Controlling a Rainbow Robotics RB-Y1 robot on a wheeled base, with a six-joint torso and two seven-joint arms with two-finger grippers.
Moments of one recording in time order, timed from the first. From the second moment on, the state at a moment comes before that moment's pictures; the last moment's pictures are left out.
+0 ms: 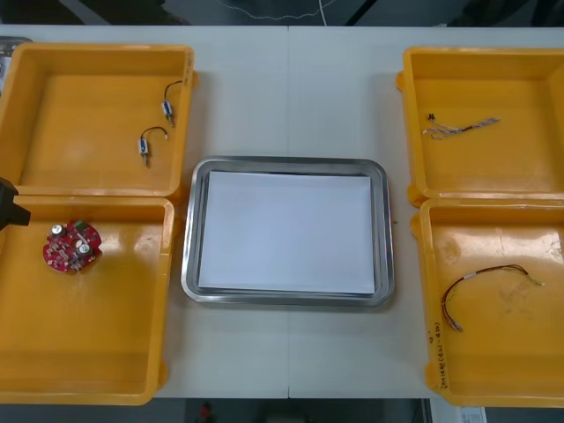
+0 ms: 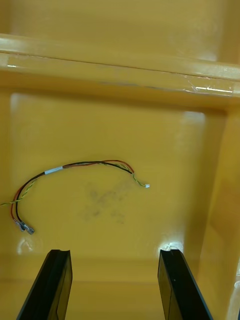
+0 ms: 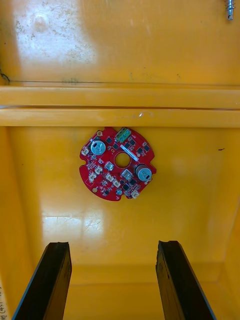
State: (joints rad) right arm 0.04 -0.56 -0.52 -2.46 -0.72 1.92 1.55; left arm -0.22 0.83 0.33 -2.11 0.89 1.91 -1.28
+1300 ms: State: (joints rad) right arm 0.00 -0.68 -0.50 -2.49 -0.99 1.92 0.93; left arm -0.14 0.84 0.21 -2.10 0.93 1.86 -1.40
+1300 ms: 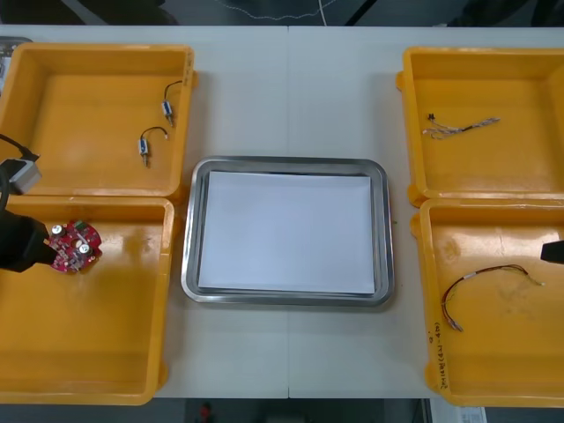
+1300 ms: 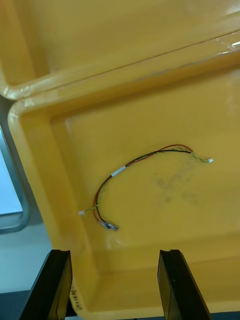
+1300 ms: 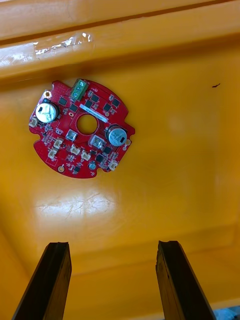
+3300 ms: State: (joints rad) right arm -0.10 -0.36 -0.26 -2.14 -0.48 1.92 0.49; left arm -0.10 0.94 -0.09 -1.91 0.93 1.26 -1.62
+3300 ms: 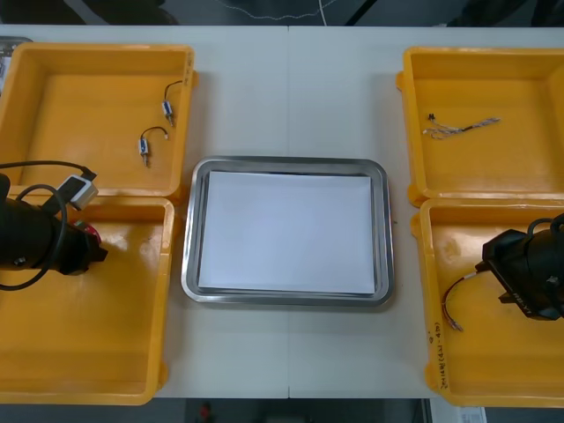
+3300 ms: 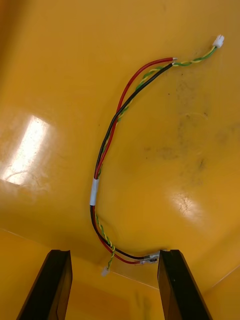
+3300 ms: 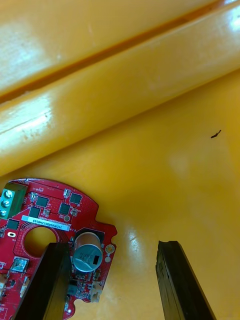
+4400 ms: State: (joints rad) right arm -0.10 -0.31 -0.19 -2.04 -0.39 1.78 0.43; left arm -0.12 0.94 -0.15 -1.88 0.90 1.24 -1.63
